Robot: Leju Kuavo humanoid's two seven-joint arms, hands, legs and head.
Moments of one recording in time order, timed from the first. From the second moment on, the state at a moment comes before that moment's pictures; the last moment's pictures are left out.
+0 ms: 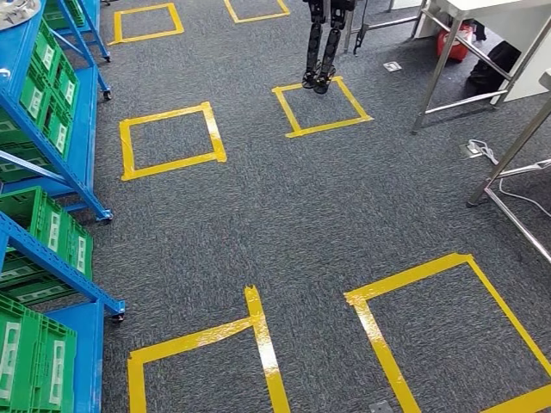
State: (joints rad) left arm -0.02 -0.20 0.05 -0.19 -0.65 0.31 0.02; right arm -0.05 0.13 -0.85 -0.20 1.01 -0.19 -0.22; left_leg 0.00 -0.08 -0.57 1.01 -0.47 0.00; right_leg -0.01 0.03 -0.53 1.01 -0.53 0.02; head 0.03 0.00
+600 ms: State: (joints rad) left arm -0.02 -0.20 0.06 -0.19 -0.65 0.31 0.02; right arm -0.05 0.13 -0.86 -0.20 1.02 -0.20 -0.22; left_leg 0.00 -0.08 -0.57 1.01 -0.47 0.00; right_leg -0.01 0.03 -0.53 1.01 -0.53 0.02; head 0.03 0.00
